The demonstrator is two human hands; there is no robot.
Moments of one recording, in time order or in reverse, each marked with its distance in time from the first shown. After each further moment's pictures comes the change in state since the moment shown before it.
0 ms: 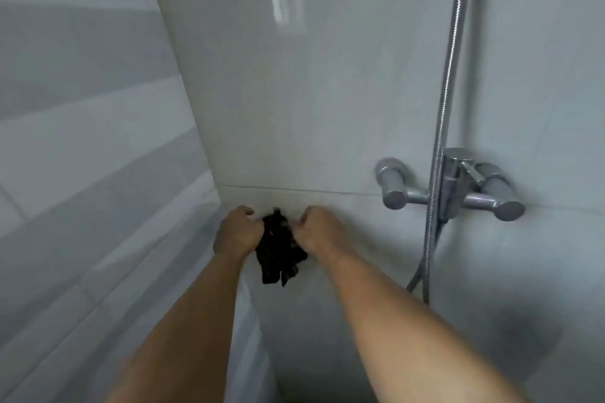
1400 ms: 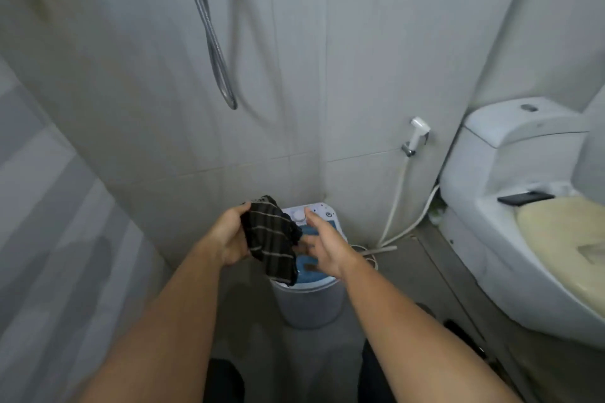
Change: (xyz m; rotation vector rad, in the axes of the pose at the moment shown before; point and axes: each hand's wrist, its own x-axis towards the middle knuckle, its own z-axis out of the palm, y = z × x) left_hand -0.420 -0.183 0.331 -0.732 -0.936 -0.495; right_hand -0.494 0.417 0.140 1.201 -0.181 0.727
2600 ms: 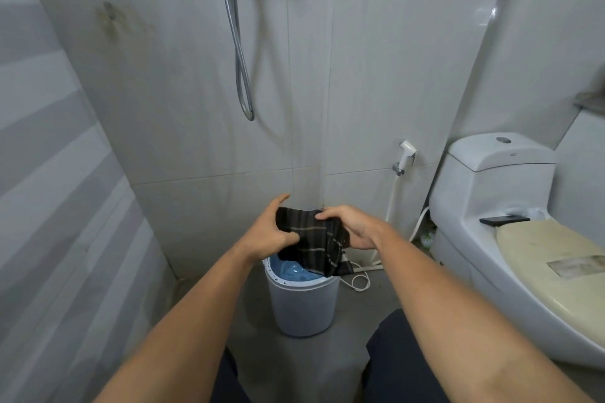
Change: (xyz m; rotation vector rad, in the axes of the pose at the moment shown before) left_hand -0.076 -0.052 0.027 0.654 -0.103 0.607; right_hand -0.079 -0.037 -0.022 -0.297 -0.046 -0.073
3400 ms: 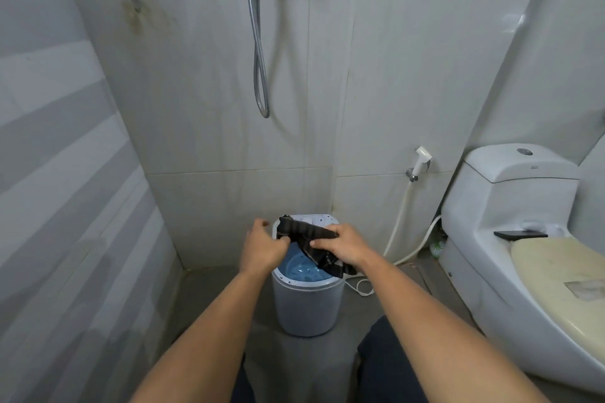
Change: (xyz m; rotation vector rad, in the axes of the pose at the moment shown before) left_hand -0.001 -0.045 0.012 0.183 0.407 -0.330; right_hand 0.013 0.041 0.024 -0.422 0.227 -0.311
